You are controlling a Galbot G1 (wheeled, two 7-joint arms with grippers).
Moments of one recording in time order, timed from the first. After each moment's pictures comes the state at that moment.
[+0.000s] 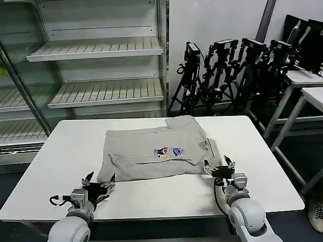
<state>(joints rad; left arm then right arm) 1.36 -1.16 -0.46 -2.03 -0.36 0.55 -0.22 -1.18 1.22 0.39 1.91 0.37 -0.47 0.18</state>
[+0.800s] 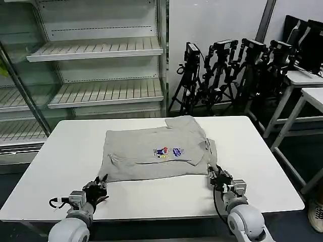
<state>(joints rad) 1.38 -1.17 -0.48 -2.03 -0.41 0.53 -0.22 -1.23 1.20 0.39 1.92 0.43 -0.48 0.18</state>
